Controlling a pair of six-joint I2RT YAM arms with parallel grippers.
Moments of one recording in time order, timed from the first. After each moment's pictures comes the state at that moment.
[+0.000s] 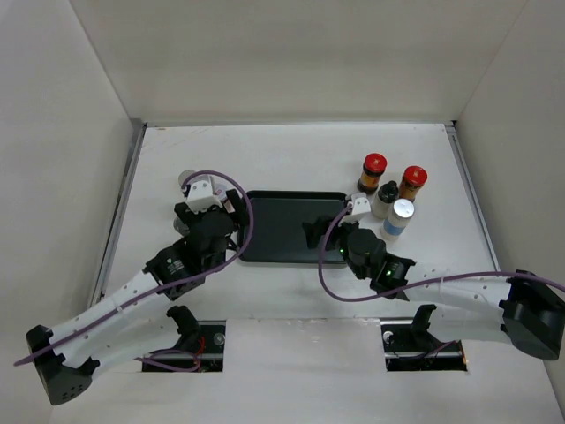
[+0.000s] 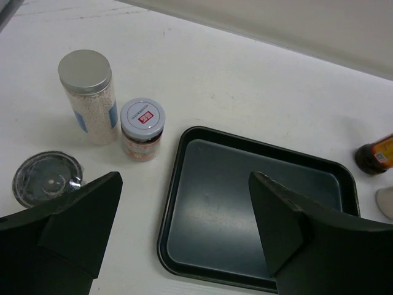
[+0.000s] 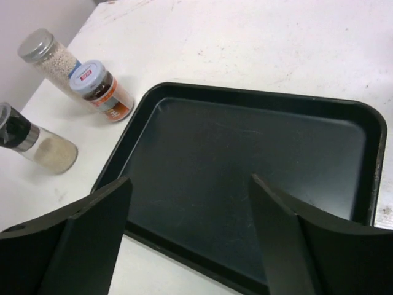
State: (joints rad) left arm -0.89 0.79 0.77 -0.32 -0.93 -0.54; right arm 1.01 1.13 0.52 0.44 0.56 0.44
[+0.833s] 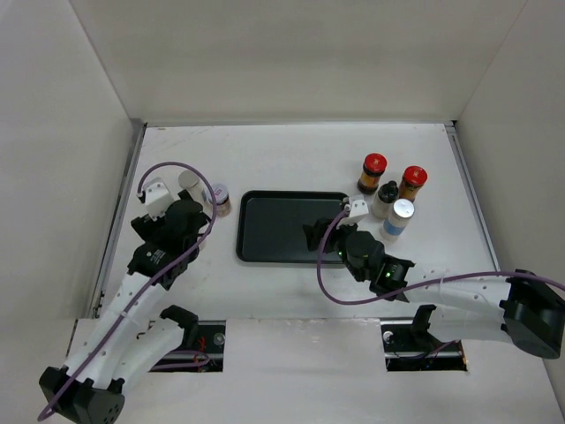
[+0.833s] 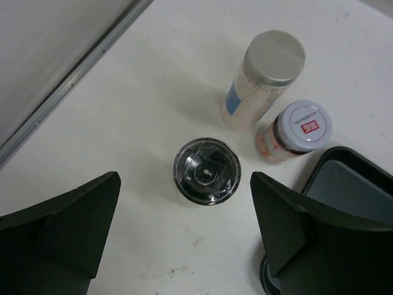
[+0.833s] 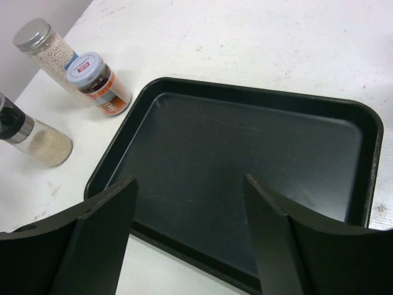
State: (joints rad) left arm -0.43 0.76 0.79 -0.67 -0.86 -0.64; right arm 1.04 1.13 0.52 0.43 0.59 0.41
